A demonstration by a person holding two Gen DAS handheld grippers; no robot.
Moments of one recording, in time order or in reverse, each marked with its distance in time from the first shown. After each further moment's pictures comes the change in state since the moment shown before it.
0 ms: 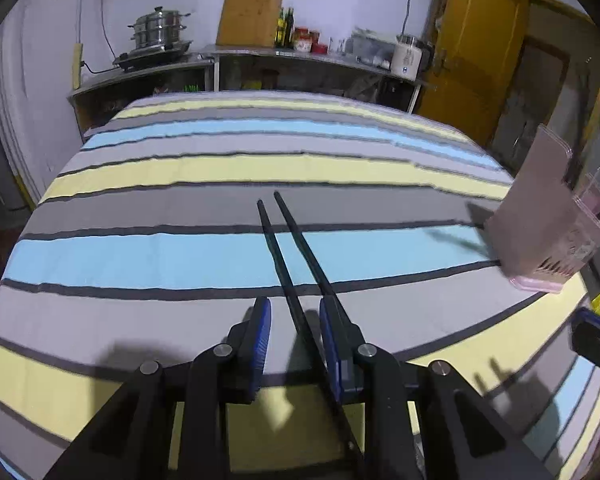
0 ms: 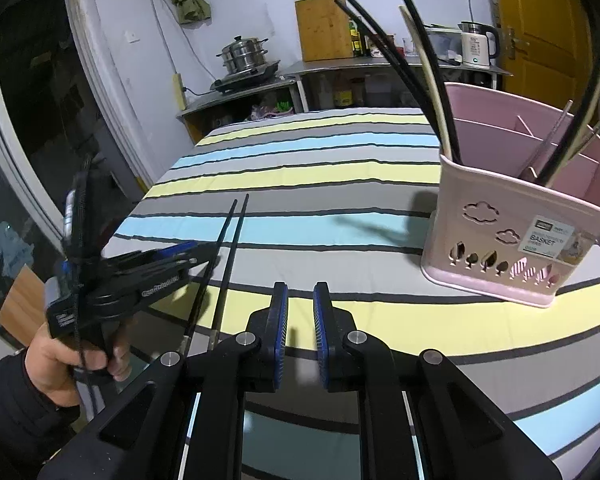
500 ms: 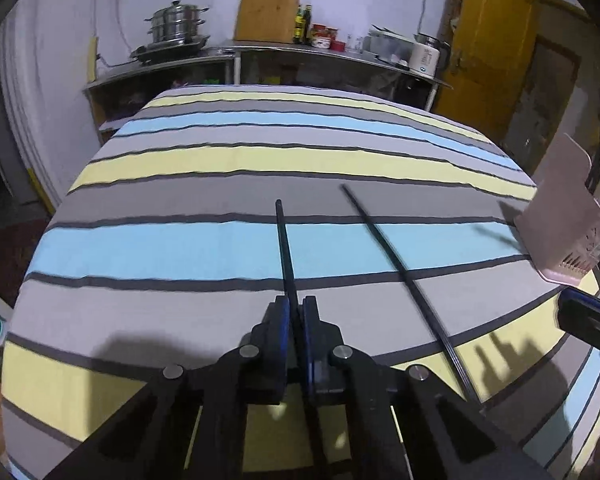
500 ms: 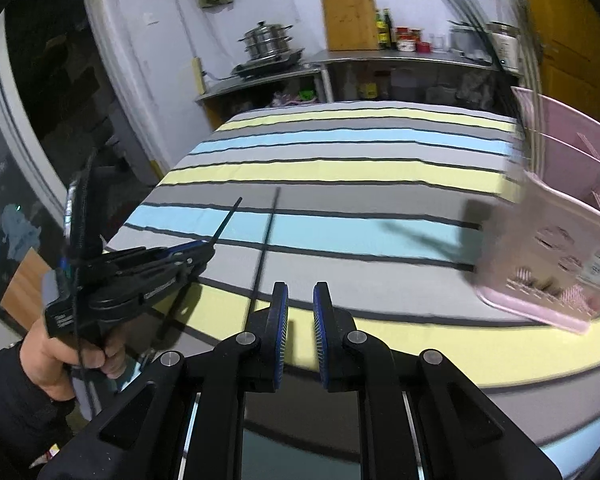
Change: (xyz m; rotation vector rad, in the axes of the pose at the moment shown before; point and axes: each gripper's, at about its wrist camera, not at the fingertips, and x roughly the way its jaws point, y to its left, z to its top) left arm -0.013 0.059 -0.007 -0.034 -0.006 0.021; right arm 0.042 0.031 0.012 -0.065 0.045 0.059
